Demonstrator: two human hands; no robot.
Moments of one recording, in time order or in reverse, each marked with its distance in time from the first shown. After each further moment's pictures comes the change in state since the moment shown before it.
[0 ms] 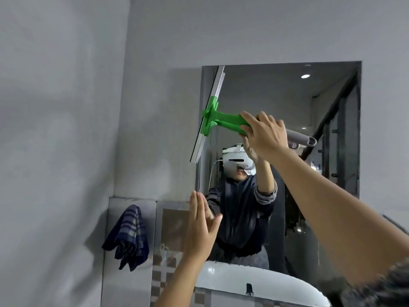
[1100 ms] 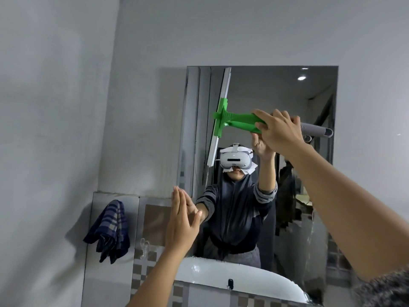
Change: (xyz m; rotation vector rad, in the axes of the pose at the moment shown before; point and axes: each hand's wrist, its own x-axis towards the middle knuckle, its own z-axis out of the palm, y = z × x) left_hand 0.003 0.020 0.002 0.133 0.009 -0.055; right_hand -0.011 0.069 -0.037 0.021 -0.063 0.078
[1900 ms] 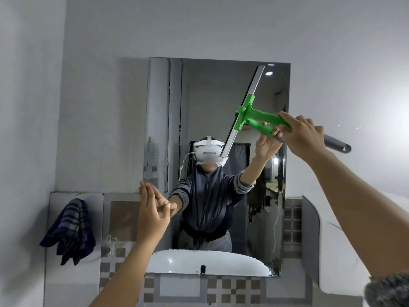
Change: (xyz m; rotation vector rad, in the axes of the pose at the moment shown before) left_hand 0.002 0.008 0.006 -0.090 -0.004 -0.099; right_hand -0.058 0.101 -0.046 -0.056 -0.025 0.261
